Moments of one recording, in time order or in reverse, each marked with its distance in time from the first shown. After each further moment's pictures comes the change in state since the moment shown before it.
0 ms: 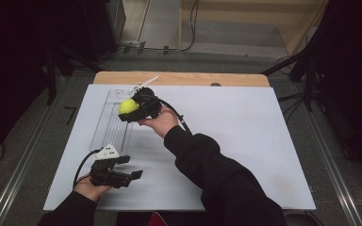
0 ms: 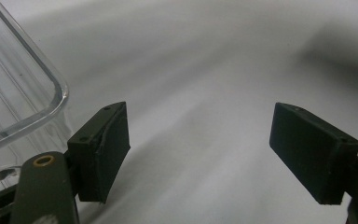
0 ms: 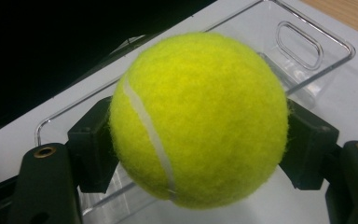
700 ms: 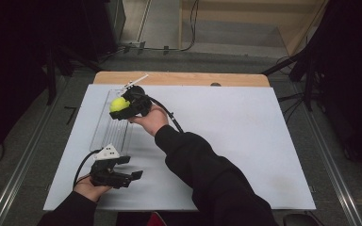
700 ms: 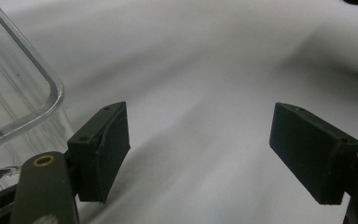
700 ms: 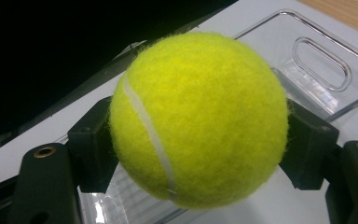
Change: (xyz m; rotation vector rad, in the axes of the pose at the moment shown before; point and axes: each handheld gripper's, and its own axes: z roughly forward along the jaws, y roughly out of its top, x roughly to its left) left arm -0.001 0.000 0.000 0.002 -0.007 0.003; right arm 0.004 0.015 0.027 -0.010 0.011 0.015
